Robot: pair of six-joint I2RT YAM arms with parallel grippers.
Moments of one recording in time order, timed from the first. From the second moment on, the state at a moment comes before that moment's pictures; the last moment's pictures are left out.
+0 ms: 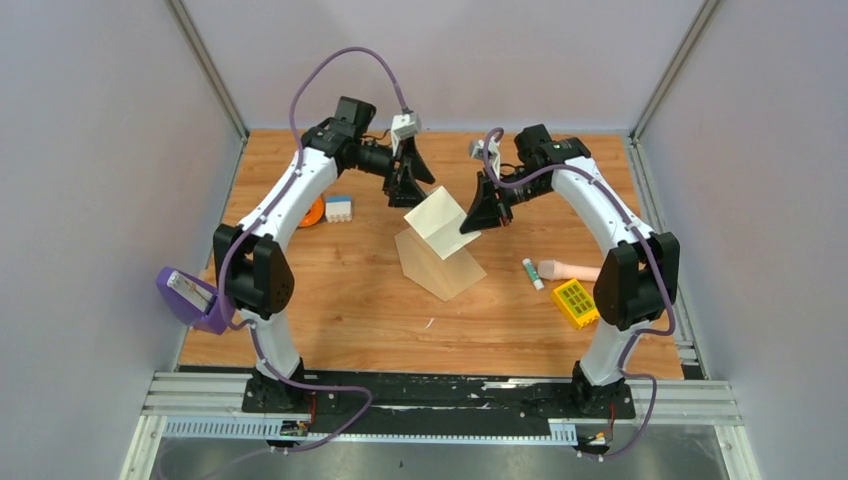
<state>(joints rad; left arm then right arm) -0.38 1.85 1.77 -0.76 1.22 0.50 0.31 1.80 1.67 -1.18 -1.28 -0.81</state>
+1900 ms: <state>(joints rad) -0.46 1.88 1.84 -0.92 1.18 0.58 0.31 1.68 1.62 -1.13 -1.06 -0.77</state>
